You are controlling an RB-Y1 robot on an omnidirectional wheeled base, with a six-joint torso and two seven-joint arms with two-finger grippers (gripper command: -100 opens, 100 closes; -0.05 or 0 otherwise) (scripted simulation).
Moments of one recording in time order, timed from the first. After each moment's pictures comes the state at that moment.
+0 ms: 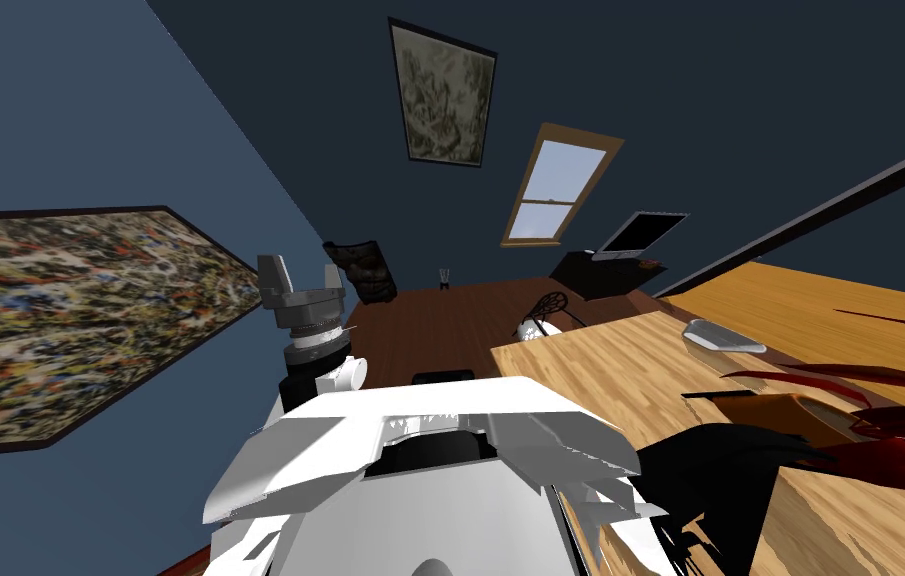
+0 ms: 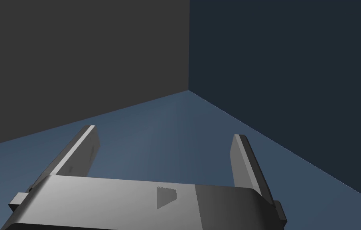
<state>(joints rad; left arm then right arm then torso) 0.48 0.00 0.01 -2.33 -0.05 -0.65 0.04 0.79 -0.76 0.22 -0.36 0.97 -0.28 0.48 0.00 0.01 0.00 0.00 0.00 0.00</state>
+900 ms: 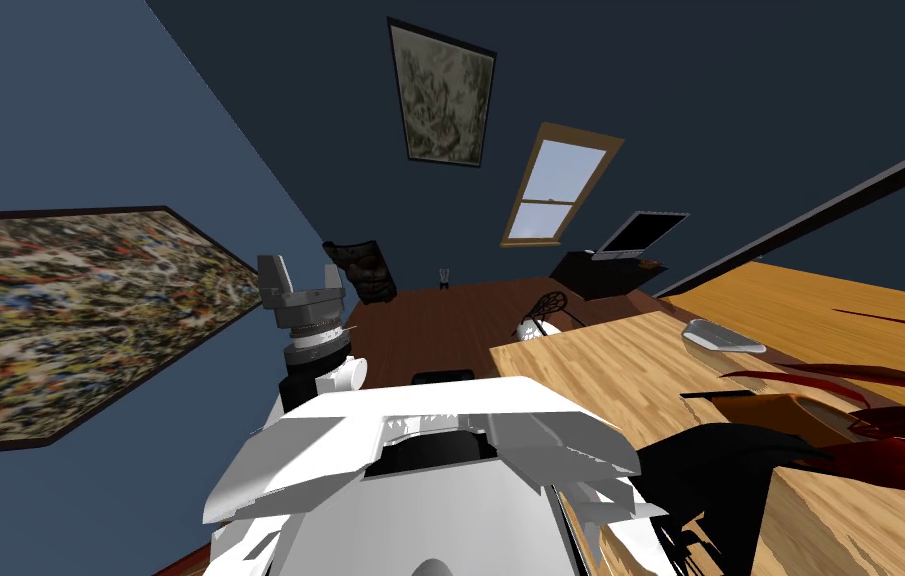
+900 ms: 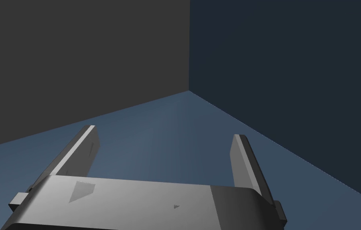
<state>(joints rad) 0.48 0.00 0.01 -2.33 -0.05 -0.65 0.04 0.78 -0.74 0.24 -0.35 0.97 -0.26 0.47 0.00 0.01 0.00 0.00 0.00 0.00</state>
